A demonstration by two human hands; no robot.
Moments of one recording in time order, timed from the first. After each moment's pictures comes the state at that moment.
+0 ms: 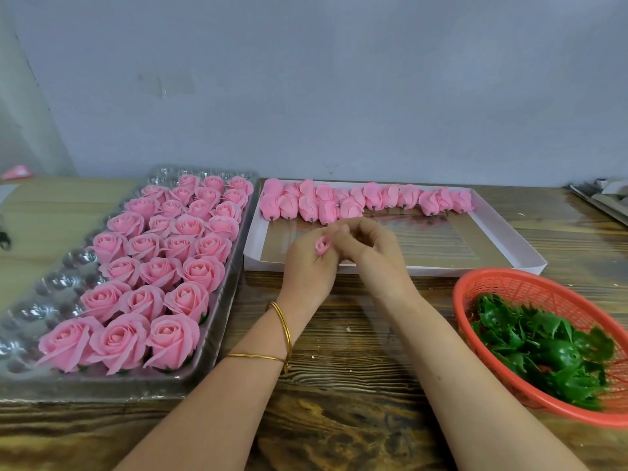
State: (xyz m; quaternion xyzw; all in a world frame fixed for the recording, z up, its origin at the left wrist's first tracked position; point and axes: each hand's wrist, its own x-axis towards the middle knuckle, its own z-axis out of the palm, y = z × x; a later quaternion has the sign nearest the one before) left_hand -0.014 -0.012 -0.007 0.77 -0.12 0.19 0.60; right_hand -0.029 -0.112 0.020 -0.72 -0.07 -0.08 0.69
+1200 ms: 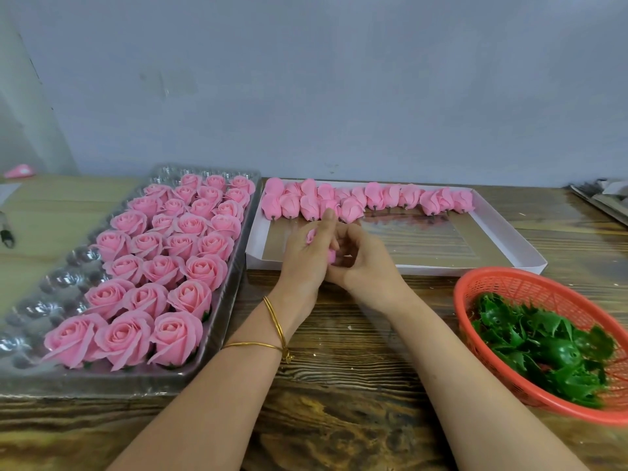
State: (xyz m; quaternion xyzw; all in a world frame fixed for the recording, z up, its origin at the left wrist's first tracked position) left_hand -0.008 -0.012 -0.007 0.62 -0.08 0.11 0.77; right_hand -0.021 -0.112 0.000 -0.77 -0.17 -0.06 0.61
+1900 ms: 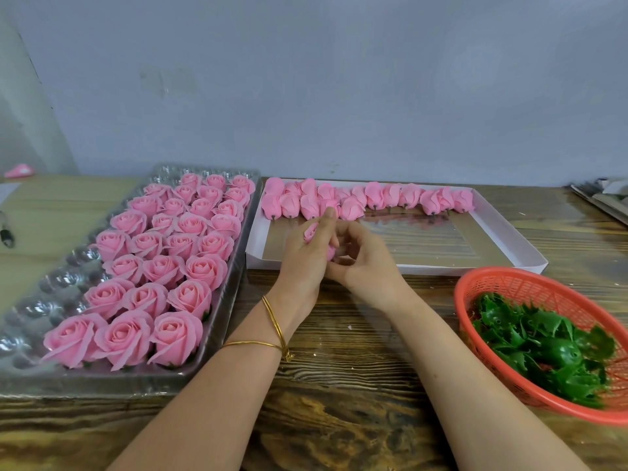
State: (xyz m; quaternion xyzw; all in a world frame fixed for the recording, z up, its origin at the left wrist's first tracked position) left_hand -0.012 -0.012 -0.001 0.59 -0.07 0.09 0.80; right_hand -0.028 -0.111 0.011 -0.77 -0.16 -0.05 0.61
